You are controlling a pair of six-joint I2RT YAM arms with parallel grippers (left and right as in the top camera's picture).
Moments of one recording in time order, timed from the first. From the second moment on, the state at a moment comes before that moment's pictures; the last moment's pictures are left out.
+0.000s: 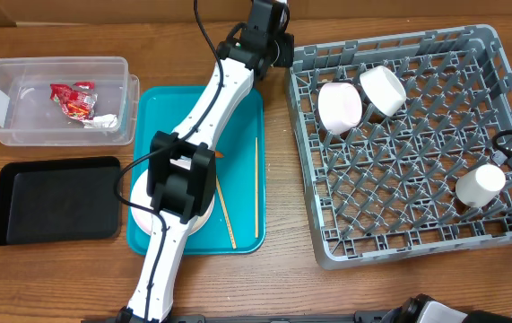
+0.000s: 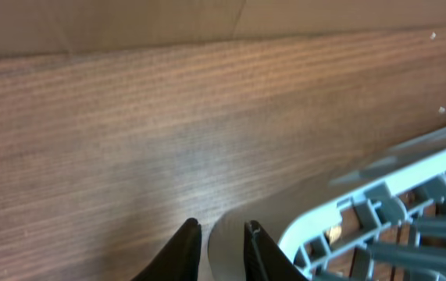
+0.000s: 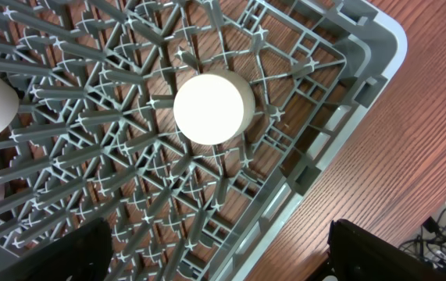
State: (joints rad) left arm -0.42 2.53 2.35 -0.61 0.05 -0.28; right arm -0.53 1.40 1.57 -1.46 0.05 0.35
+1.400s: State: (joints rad) left arm -0.19 2.20 1.80 -1.20 0.11 -0.77; right arm -0.53 1.40 1.57 -1.47 0.01 0.35
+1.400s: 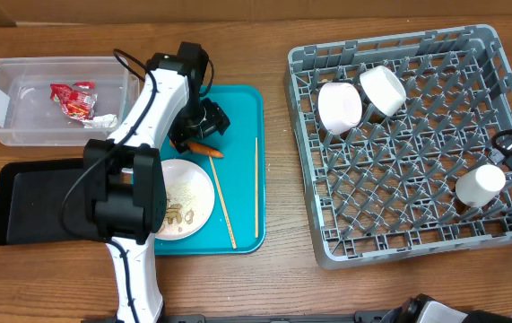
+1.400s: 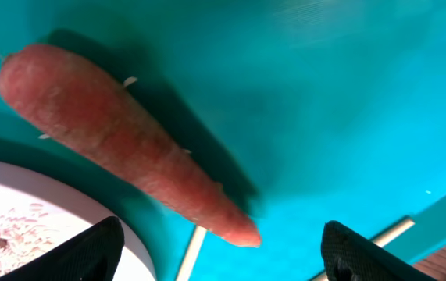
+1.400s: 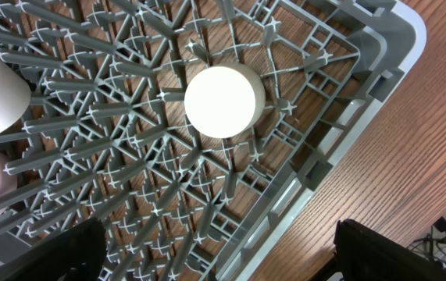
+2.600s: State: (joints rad) left arm -0.13 2.18 1.97 -1.20 -0.07 -0.67; right arm -0.53 1.40 1.57 -1.47 0.01 0.35
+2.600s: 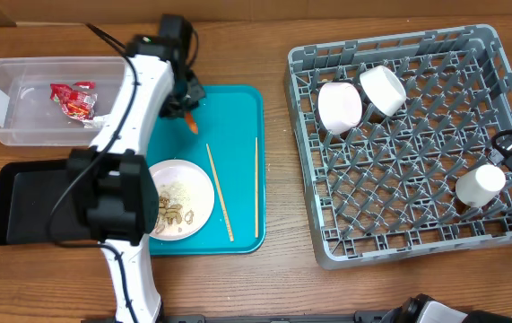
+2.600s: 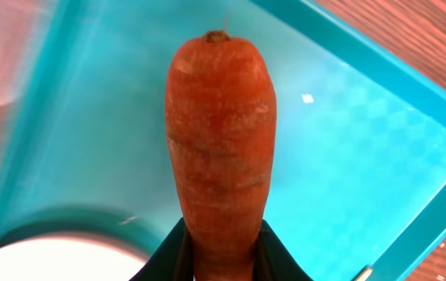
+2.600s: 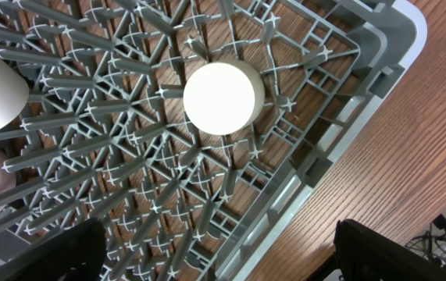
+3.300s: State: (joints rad) left arm 0.10 1.77 1.78 -1.55 -0.31 -0.73; right arm -0.53 1.40 1.57 -1.47 0.01 0.35
